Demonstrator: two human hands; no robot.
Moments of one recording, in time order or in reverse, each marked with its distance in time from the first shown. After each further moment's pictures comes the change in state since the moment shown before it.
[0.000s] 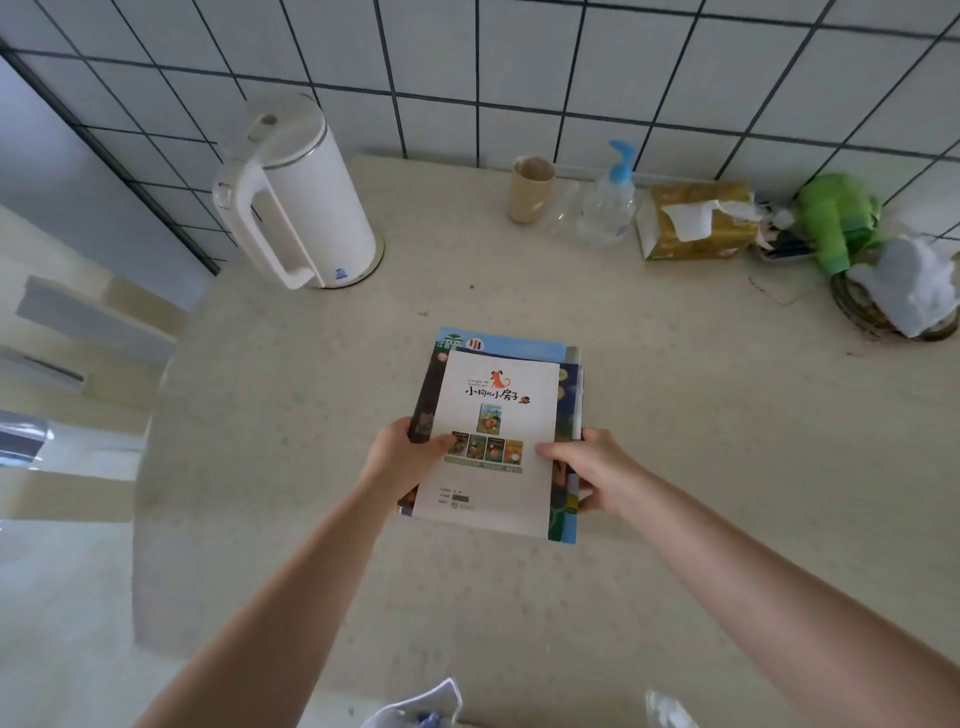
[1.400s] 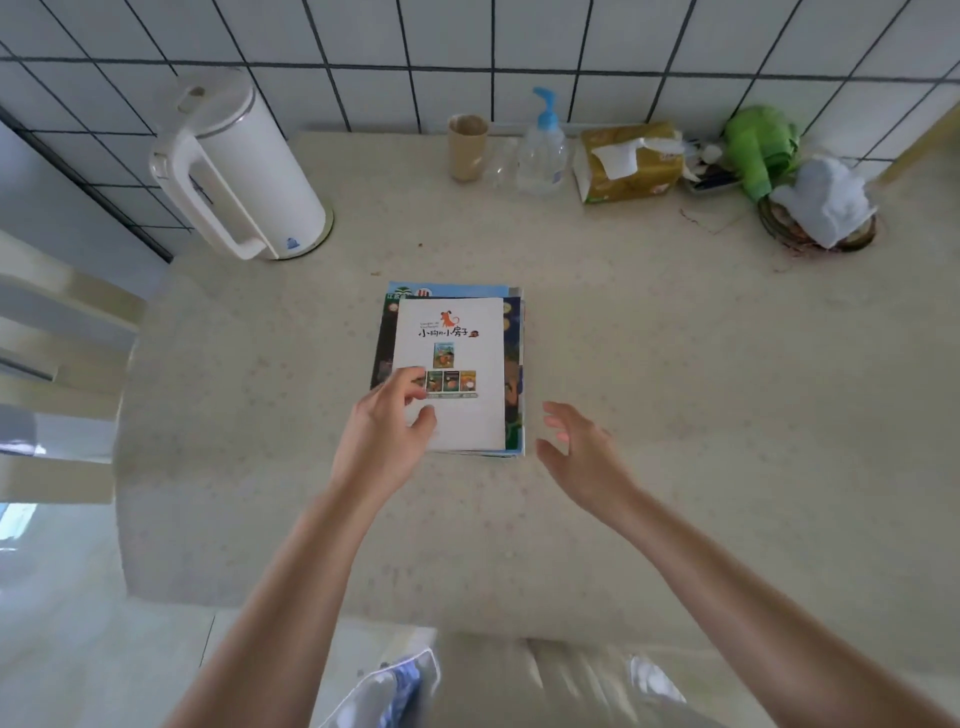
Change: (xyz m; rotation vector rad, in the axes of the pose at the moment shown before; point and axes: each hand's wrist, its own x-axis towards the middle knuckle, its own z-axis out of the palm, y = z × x) left_hand -0.100 0.004 0.025 0.355 0.180 0.538; right_hand -0.071 0.099 -0.034 -0.384 0.152 -0.537
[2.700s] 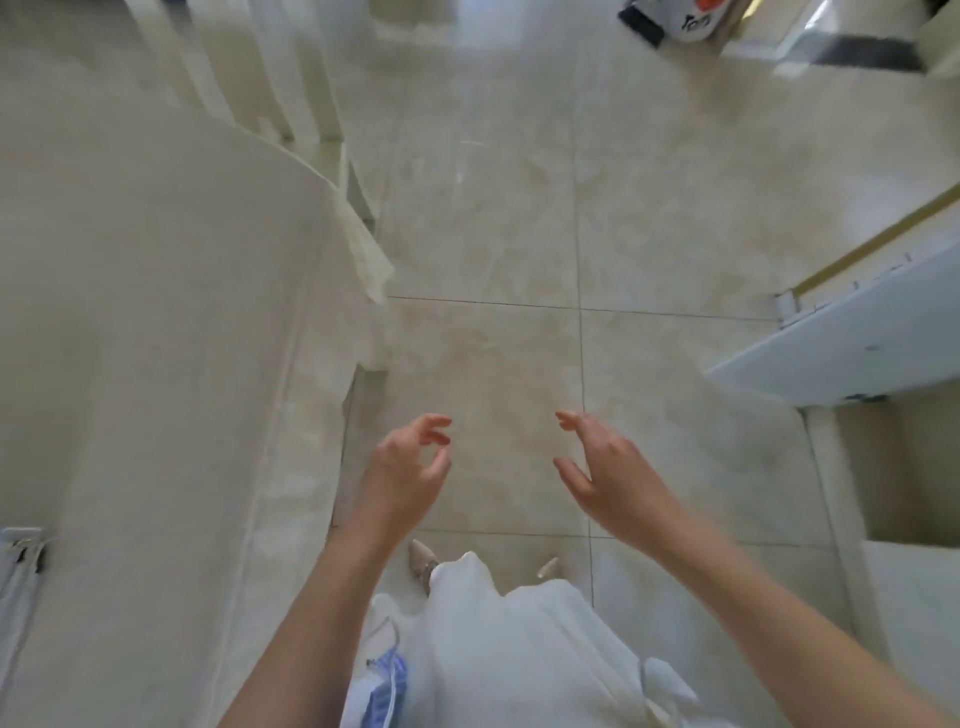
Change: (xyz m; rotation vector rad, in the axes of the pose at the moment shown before) left_hand -0.340 0.023 0.147 0.225 -1.247 1.048; right_hand -0.491 0.115 0.239 0.303 0.956 0.918
